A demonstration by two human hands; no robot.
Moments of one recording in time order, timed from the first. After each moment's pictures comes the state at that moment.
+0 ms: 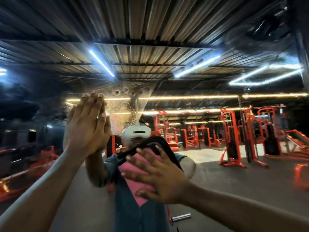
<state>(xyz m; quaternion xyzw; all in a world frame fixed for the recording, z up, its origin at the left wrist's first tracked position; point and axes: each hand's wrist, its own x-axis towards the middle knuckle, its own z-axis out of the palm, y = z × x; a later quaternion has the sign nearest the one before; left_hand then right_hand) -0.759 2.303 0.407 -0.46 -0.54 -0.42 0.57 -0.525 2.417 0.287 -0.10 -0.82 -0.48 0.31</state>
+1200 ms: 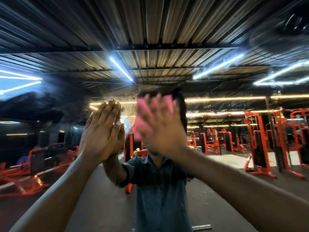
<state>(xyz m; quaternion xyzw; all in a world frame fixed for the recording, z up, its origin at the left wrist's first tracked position) -0.772 2.294 0.410 -0.50 -0.56 -0.36 0.55 -0.574 2.403 0.421 -0.21 -0.74 -0.39 0.50</state>
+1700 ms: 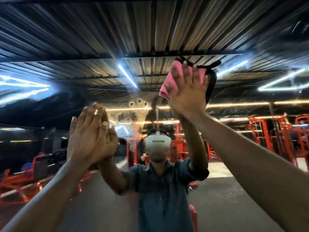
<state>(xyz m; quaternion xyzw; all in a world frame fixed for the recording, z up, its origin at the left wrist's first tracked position) -0.839 2.219 0.398 -0.45 -0.61 -0.42 0.50 -0.597 2.402 0.514 -0.33 -0.64 -0.32 0.61</state>
